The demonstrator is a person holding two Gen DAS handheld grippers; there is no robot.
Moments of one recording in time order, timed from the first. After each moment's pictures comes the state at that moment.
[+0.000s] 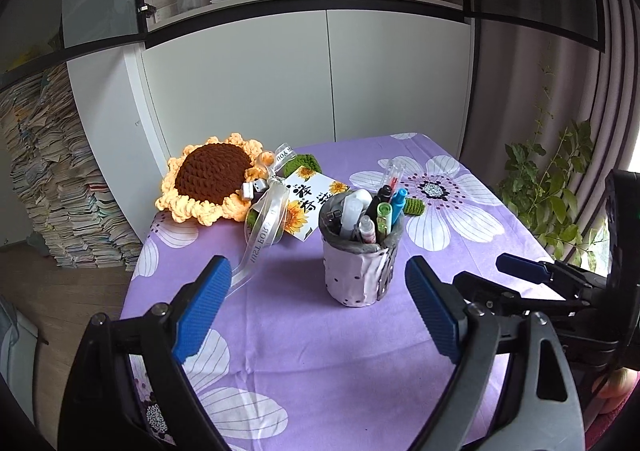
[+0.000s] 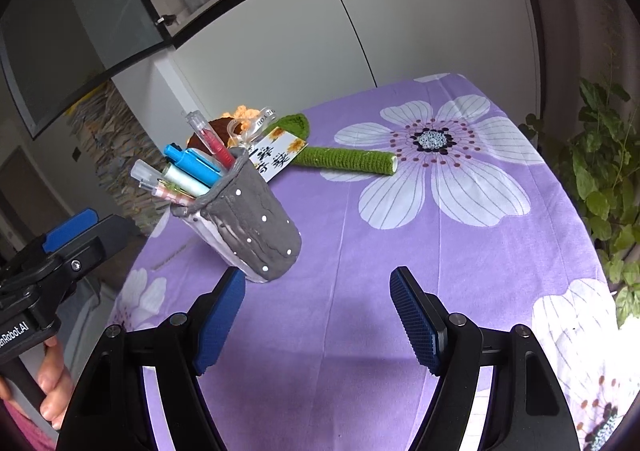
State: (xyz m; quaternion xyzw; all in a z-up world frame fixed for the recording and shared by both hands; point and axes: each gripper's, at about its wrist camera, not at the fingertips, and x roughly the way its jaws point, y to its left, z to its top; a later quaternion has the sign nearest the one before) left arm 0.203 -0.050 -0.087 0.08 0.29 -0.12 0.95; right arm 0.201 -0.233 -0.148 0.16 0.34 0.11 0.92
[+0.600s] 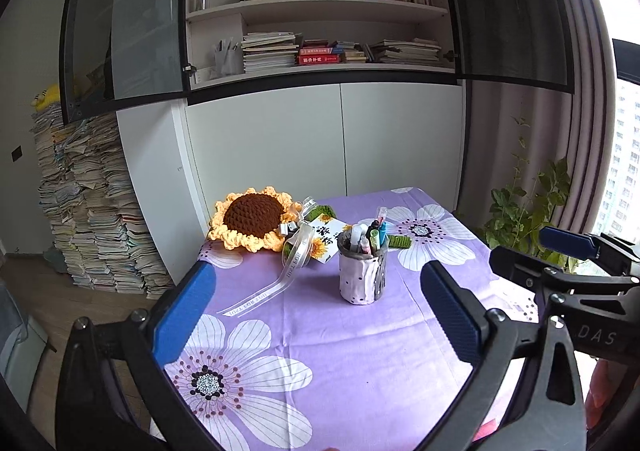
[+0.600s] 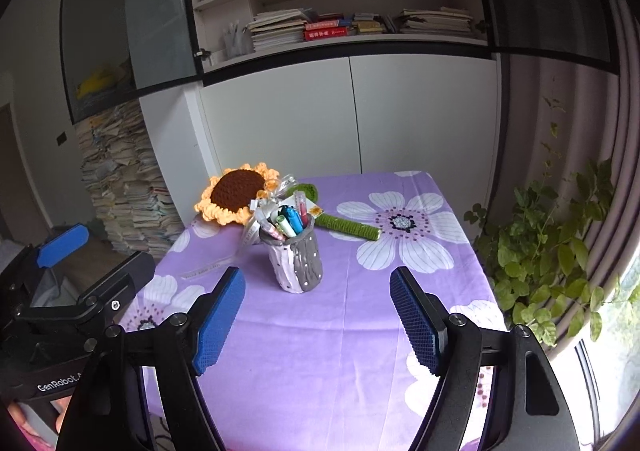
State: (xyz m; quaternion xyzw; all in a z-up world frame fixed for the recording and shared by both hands) left arm 0.089 -0.011 -0.032 0.06 0.19 -0.10 0.97; right arm 0.075 -0.185 -0.037 0.07 0.25 0.03 0.97
